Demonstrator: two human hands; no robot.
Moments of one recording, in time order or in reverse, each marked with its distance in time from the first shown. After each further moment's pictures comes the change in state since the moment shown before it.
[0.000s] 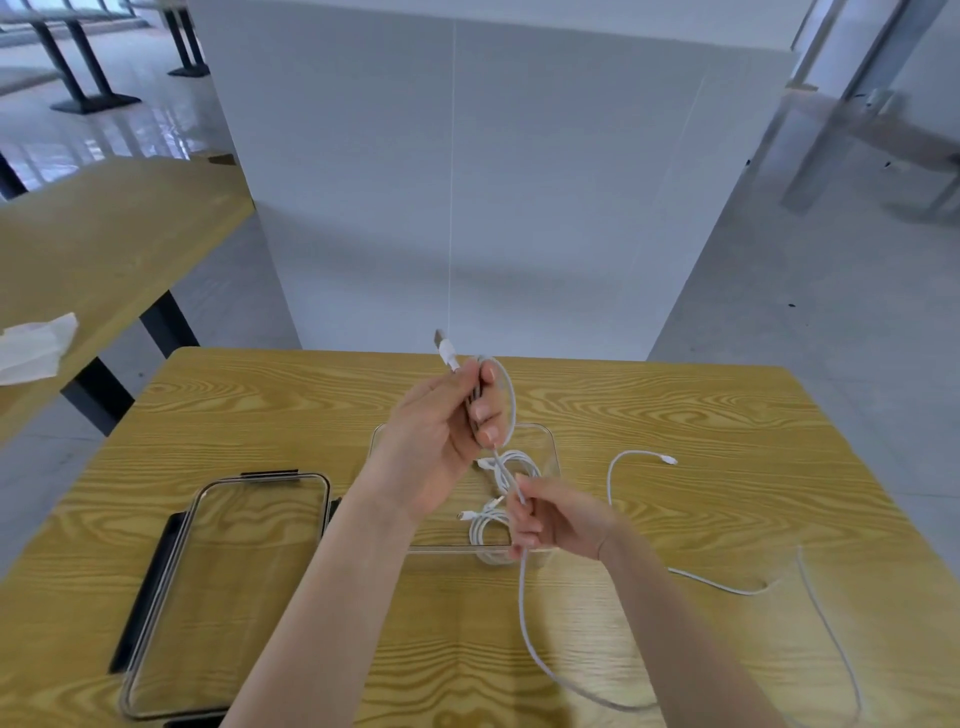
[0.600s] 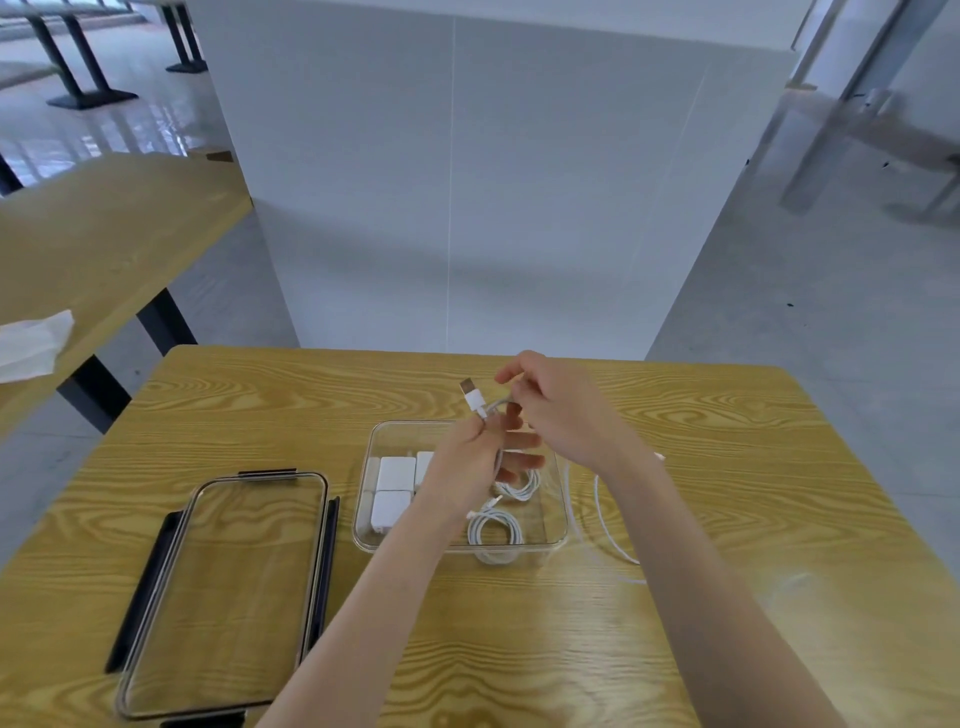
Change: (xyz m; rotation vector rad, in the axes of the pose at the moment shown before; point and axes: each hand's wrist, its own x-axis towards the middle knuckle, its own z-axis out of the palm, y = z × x) left_hand 0.011 -0.041 -0.001 0.599 0.273 -0.224; right_hand -0.015 -0.102 0.045 -0.948 0.615 -0.284
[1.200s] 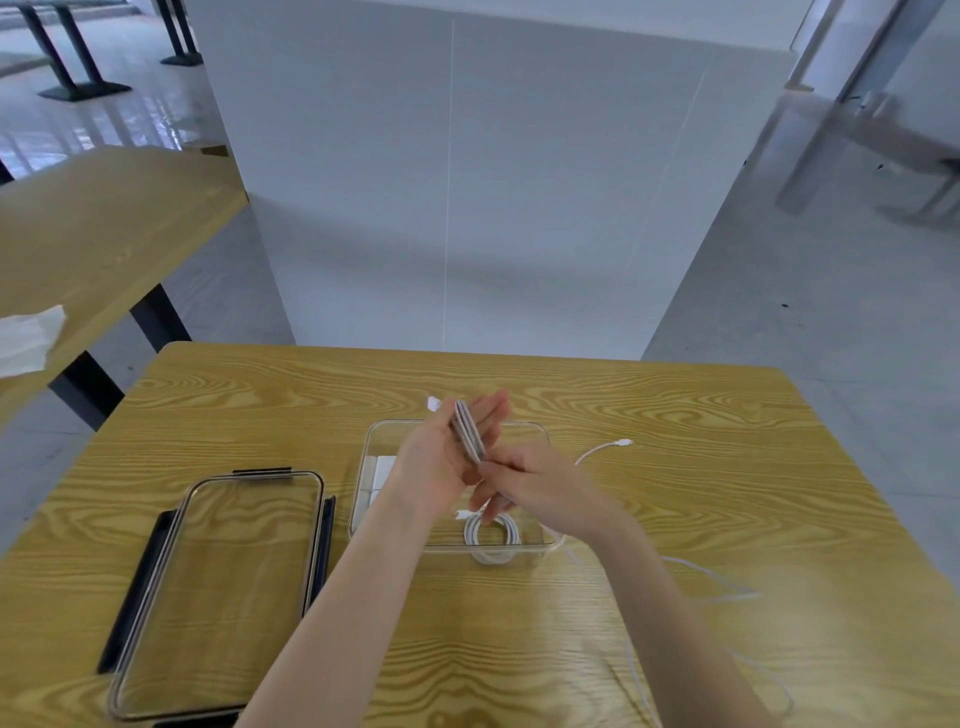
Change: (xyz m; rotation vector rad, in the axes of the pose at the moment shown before) left_hand 0.027 -0.018 -0.024 -0.827 0.035 -0.213; right_hand -0.028 0.024 0.036 0.326 -0.315 0.157
